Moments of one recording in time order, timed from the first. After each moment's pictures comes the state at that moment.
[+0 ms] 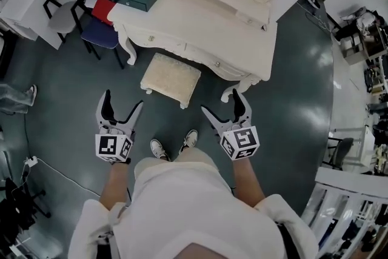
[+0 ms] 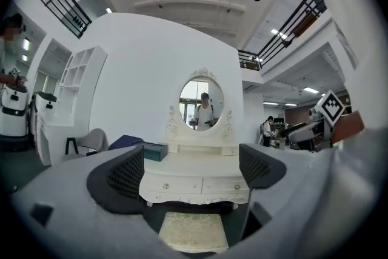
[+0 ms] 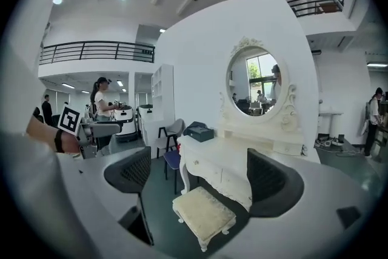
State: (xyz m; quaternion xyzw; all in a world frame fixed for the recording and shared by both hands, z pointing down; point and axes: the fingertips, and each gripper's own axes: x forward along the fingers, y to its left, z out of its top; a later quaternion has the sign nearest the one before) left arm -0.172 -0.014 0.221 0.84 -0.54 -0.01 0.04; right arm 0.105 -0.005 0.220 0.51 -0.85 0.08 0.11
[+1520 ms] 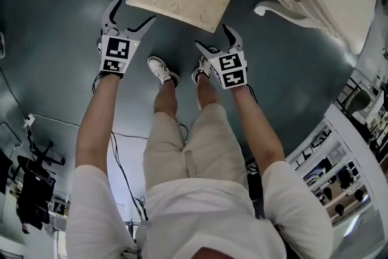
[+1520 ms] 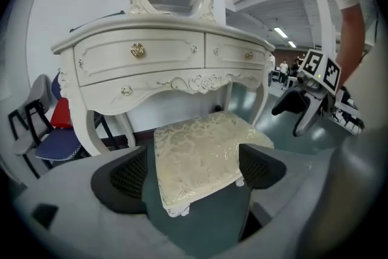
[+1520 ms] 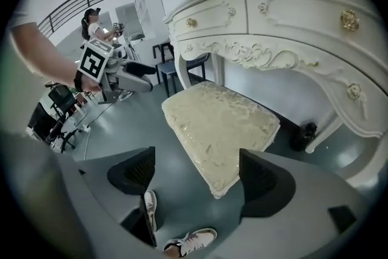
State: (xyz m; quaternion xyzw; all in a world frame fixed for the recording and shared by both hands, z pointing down) left arm -0.154 -0.197 0.718 0.87 -0.36 0.31 0.11; right arm 0.039 -0.093 0.749 0.41 -0.79 0.27 0.38
